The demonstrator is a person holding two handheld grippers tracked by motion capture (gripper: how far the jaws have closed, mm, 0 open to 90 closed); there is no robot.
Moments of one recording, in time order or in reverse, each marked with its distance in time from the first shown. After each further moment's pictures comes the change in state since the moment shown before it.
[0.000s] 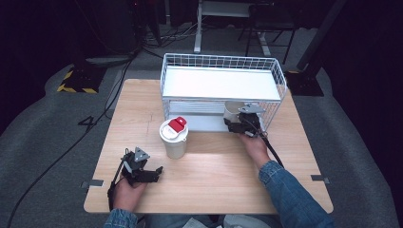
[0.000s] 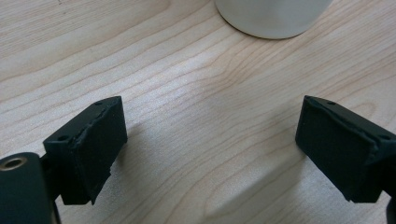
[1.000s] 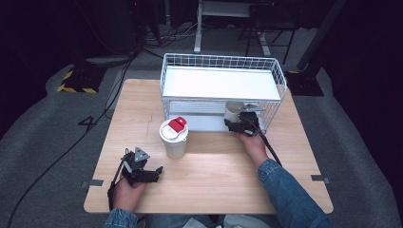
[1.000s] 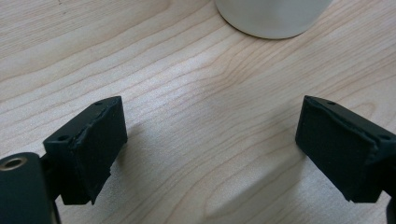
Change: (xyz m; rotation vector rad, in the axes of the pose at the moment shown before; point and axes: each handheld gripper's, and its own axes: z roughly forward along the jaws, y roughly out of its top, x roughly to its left) left arm 0.000 0.000 0.000 0.000 0.000 0.000; right arm -0.013 -0.013 0.020 0.053 0.023 0.078
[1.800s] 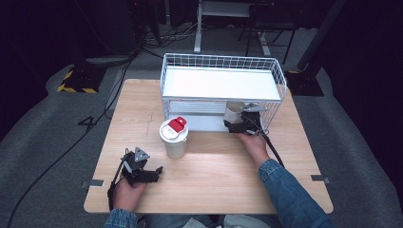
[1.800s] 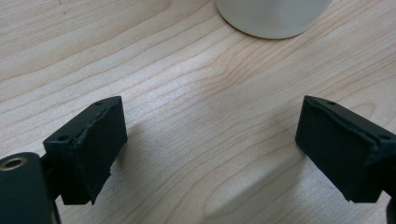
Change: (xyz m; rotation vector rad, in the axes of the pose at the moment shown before) left arm 0.000 0.000 0.000 -0.001 0.000 0.000; right arm -0.003 0.003 -0.008 -0.050 0.022 -0.022
